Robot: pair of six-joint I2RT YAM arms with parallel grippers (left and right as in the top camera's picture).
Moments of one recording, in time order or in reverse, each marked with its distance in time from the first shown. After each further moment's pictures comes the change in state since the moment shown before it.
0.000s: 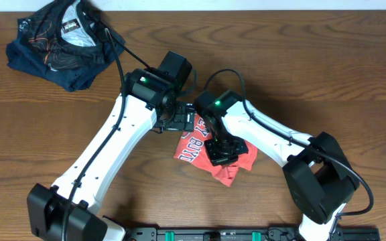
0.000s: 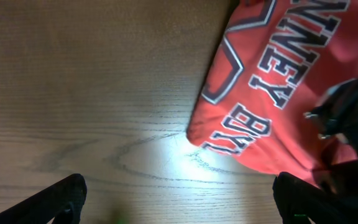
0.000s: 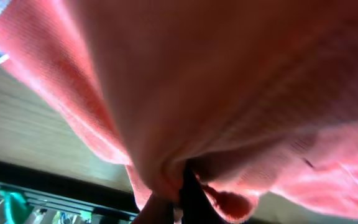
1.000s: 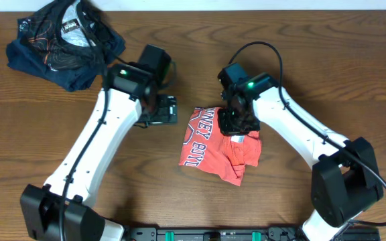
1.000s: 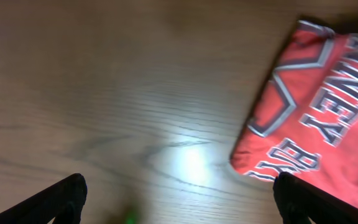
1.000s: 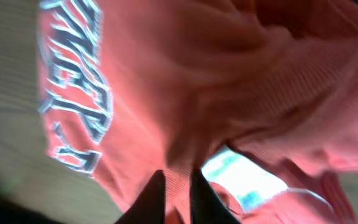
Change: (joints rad) left arm 0.135 0.000 0.000 -0.027 -0.044 -0.018; right arm -0.192 -0.098 0.015 0.208 -0.022 0.007
